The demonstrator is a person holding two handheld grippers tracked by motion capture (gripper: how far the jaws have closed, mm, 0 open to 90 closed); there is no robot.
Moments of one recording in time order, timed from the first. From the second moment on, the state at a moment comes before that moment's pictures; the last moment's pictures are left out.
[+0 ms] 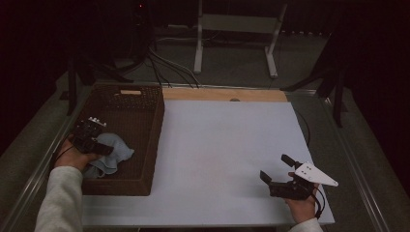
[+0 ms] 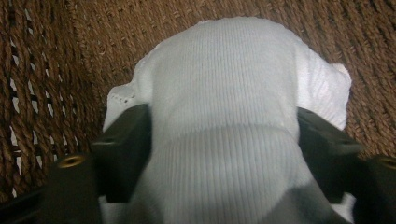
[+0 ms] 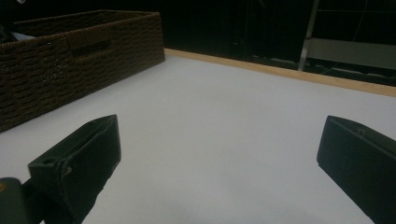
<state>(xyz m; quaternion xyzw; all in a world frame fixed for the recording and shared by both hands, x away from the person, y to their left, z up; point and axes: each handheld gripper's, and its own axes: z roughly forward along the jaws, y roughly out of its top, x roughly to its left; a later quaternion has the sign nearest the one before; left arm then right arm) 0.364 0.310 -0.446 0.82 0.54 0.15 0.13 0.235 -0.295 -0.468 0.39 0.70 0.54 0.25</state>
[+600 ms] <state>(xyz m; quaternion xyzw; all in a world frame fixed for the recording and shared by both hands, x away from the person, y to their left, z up) 0.361 0.313 -0.434 0.80 0.55 0.16 0.17 0.235 -0.296 -0.468 0.39 0.70 0.54 0.25</state>
